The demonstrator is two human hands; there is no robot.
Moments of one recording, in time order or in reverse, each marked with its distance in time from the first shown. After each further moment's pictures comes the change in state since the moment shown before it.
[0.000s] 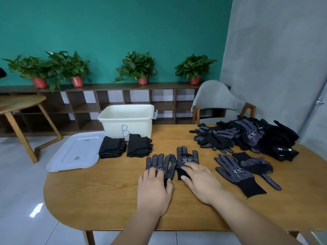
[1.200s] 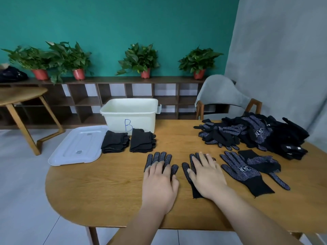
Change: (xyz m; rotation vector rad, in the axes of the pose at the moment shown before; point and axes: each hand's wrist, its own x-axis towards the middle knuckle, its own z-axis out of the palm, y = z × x) left_hand 0.002 0.002 -0.004 -0.017 -0.061 0.043; right_hand 0.006 -0.013 0.001 -0.078 -0.074 0.272
